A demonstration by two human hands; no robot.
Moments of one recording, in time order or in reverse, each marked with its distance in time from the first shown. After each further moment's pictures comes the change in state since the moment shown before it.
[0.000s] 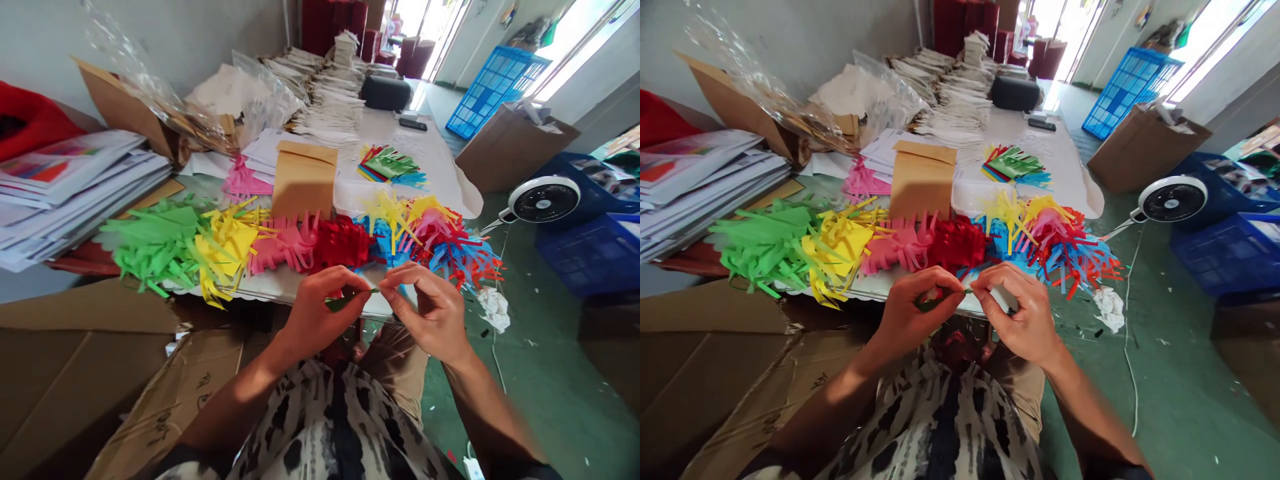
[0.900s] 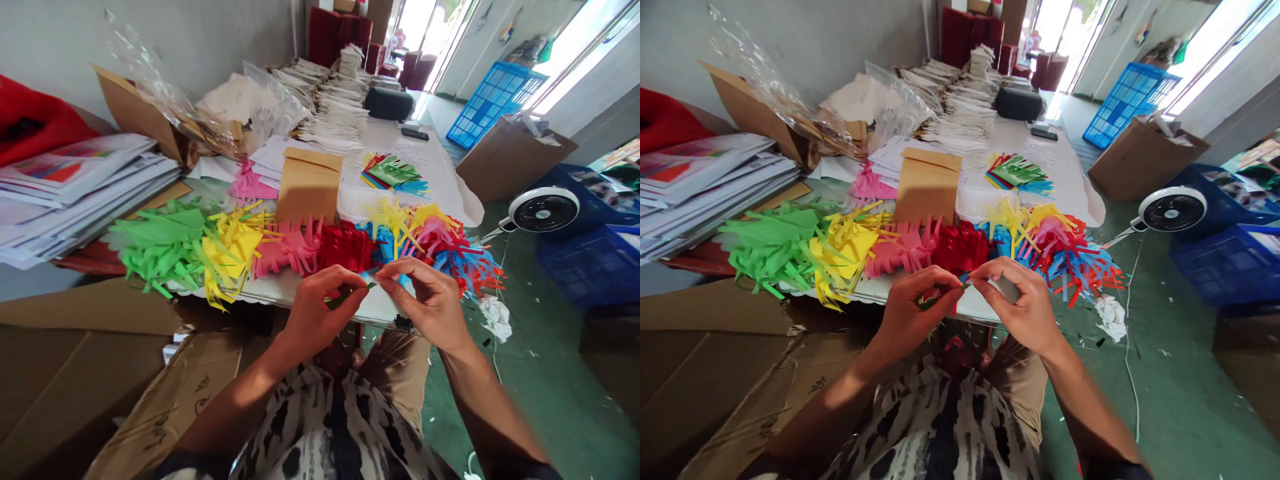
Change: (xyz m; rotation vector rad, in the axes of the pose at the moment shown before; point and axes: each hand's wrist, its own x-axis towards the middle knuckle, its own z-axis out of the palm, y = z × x) left_hand 0.001 -0.003 -0.008 0.034 0.057 -0.042; right_hand 0.021 0.002 -0.001 -0.011 -0.067 0.092
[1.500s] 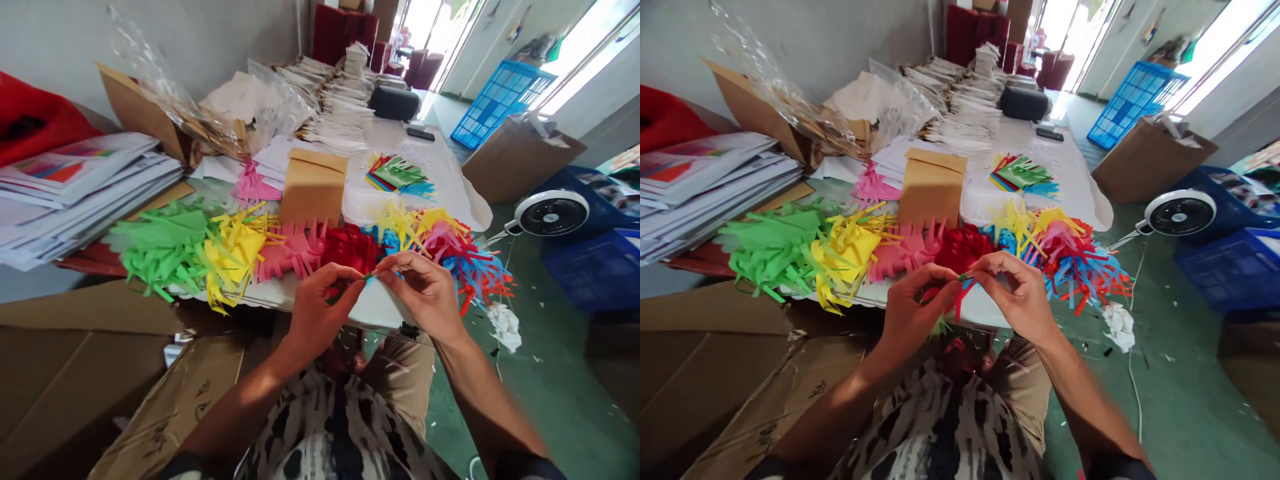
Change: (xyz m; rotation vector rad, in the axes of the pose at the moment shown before) left_hand 0.005 -0.014 0.004 -0.112 0.172 -0.163; right_hand 0.026 0.004 0.013 0.115 0.043 0.107
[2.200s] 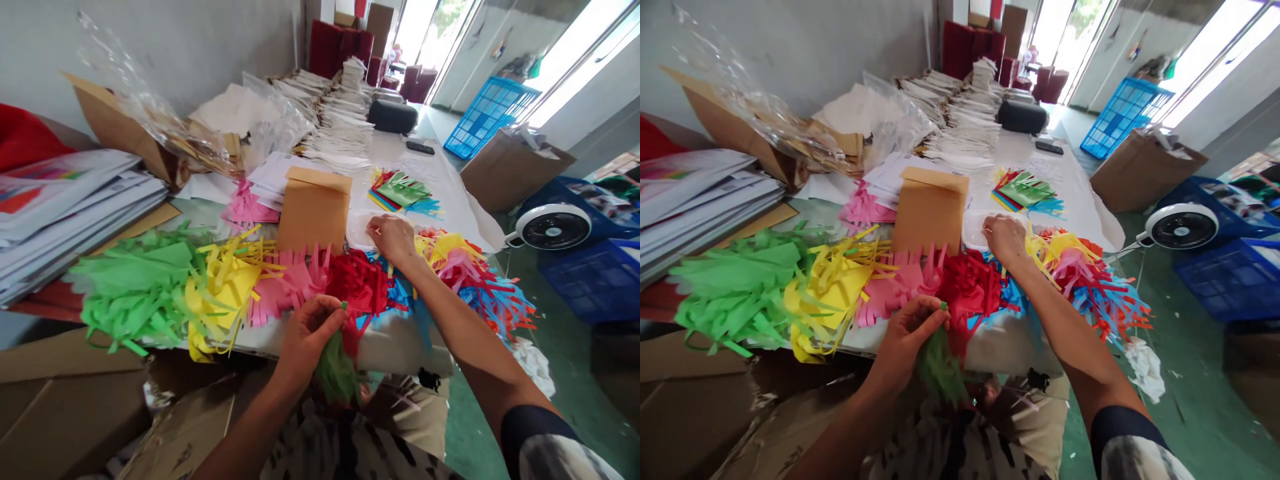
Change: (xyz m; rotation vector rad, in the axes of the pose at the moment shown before) left_hand 0.029 -0.058 -0.022 -0.464 -0.002 -0.406; right_hand 0.179 0.120 0.023 -1.089 -0.179 0.159
